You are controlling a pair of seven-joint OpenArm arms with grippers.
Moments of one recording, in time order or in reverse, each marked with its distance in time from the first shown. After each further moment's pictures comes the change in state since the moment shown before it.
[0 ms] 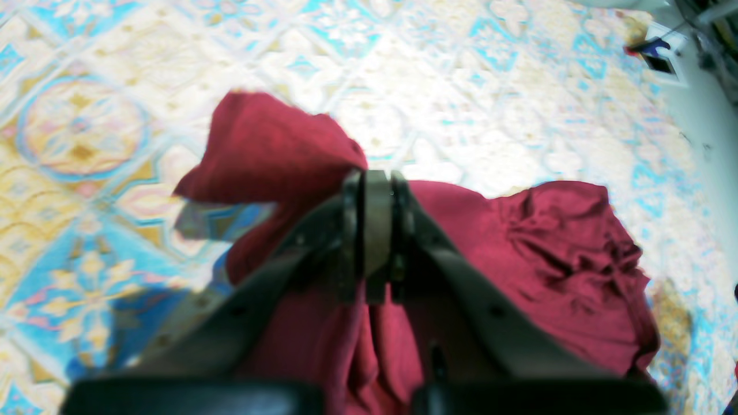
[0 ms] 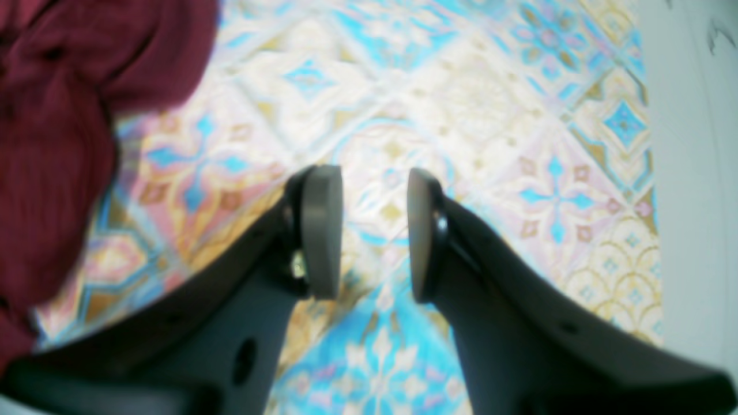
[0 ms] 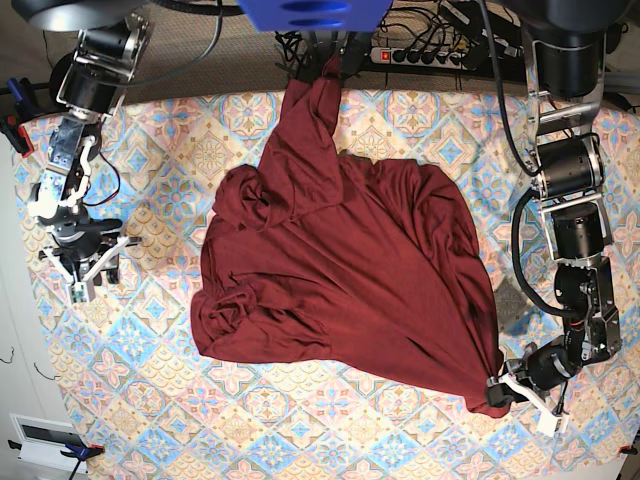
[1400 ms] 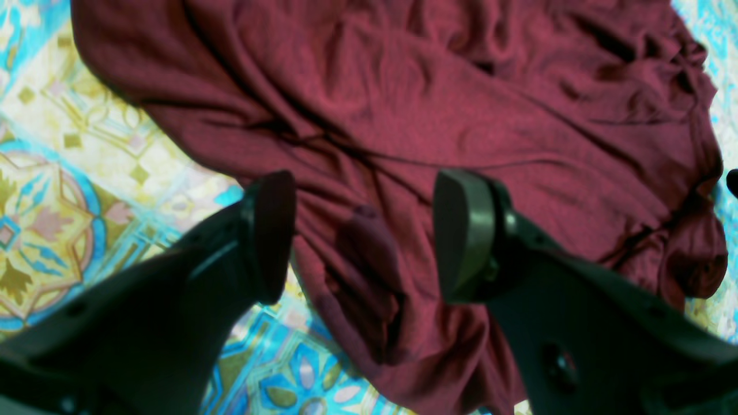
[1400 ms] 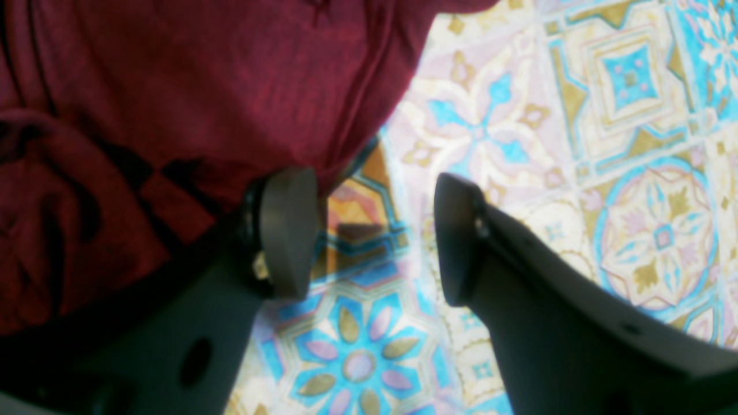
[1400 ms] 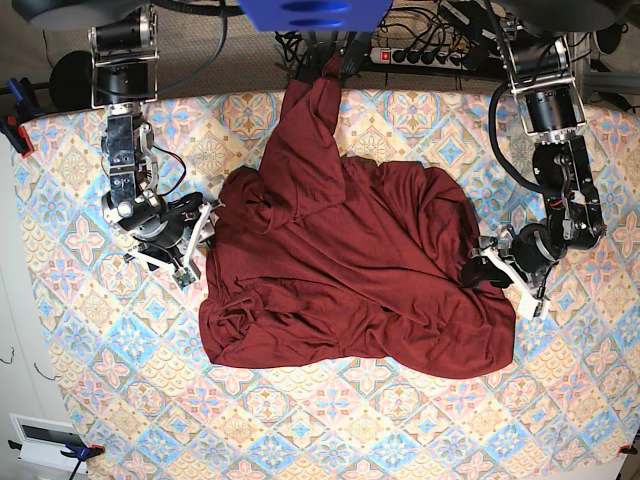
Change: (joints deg) left arm 33.6 3.4 -8.7 33.5 -1.2 3.9 11.0; right arm 0.0 -2.3 -21.9 2.3 0.2 -0.2 -7.6
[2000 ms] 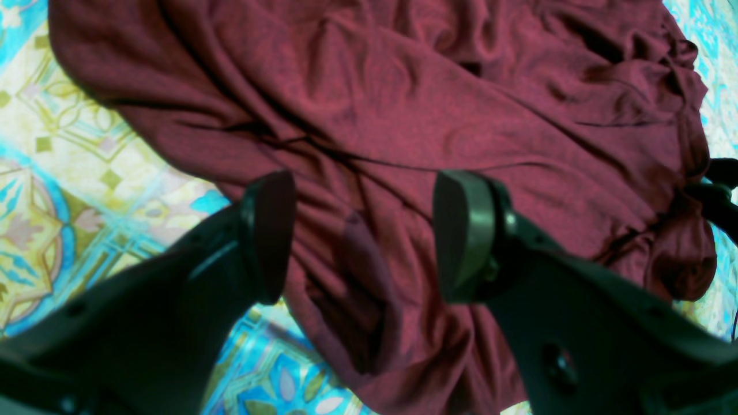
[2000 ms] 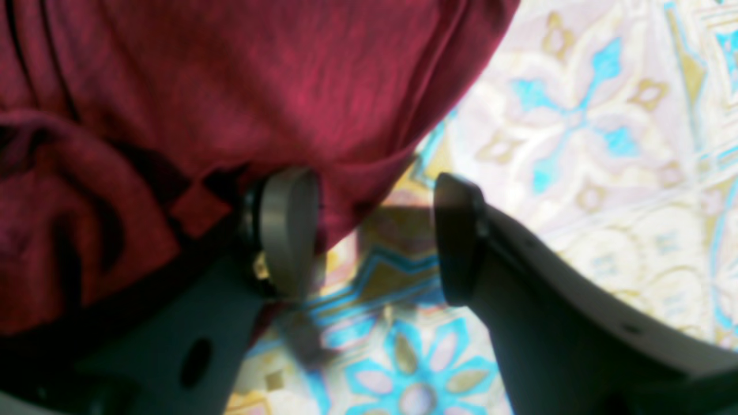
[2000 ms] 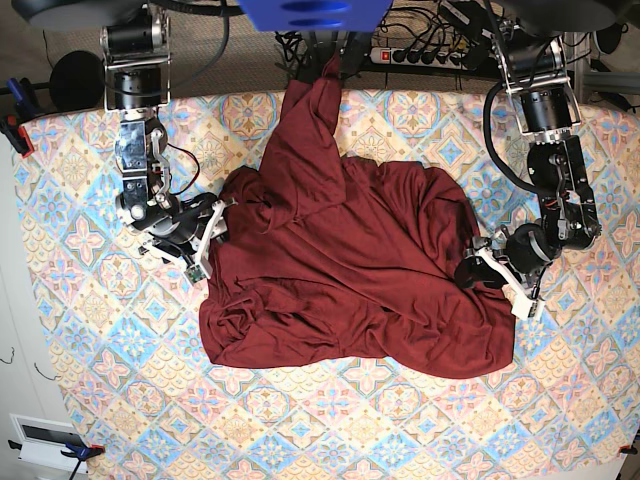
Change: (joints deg) left arm -0.2 1.4 0.0 0.0 -0.1 0.0 0.0; right arm 1.6 -3.3 0.1 -6.8 0.0 0.0 0.6
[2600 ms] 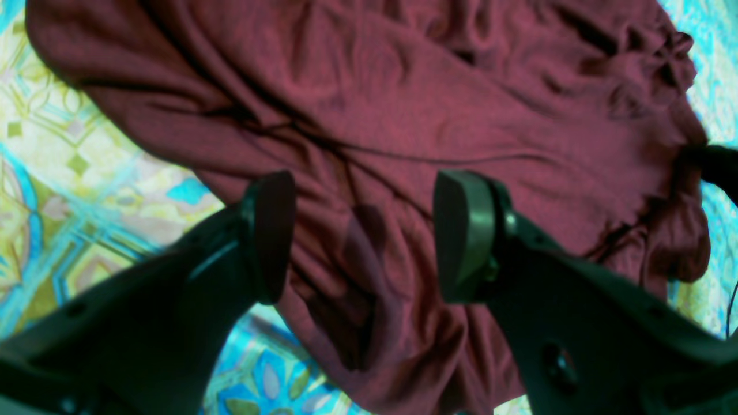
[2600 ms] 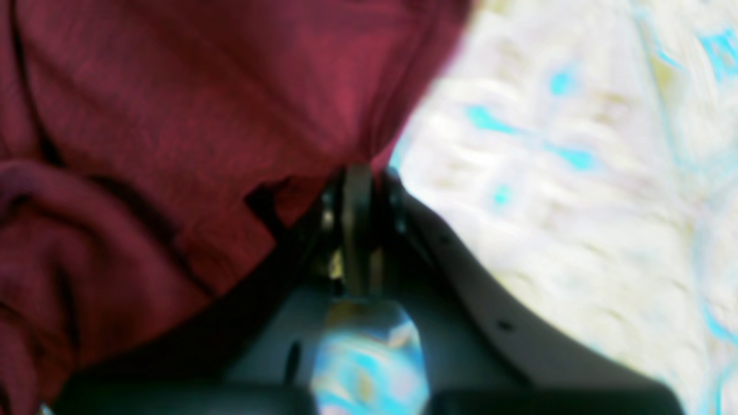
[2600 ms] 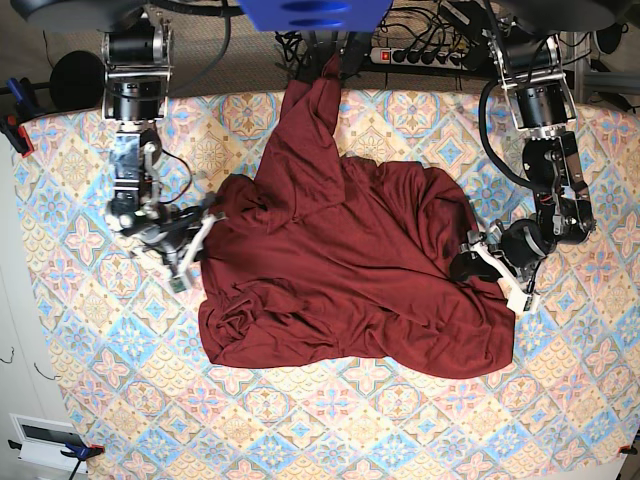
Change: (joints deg) left arm 1.2 1.0 0.0 0.0 0.0 0.0 0.0; right arm 2.7 -0.8 8.6 -5.8 0.0 0.5 3.8
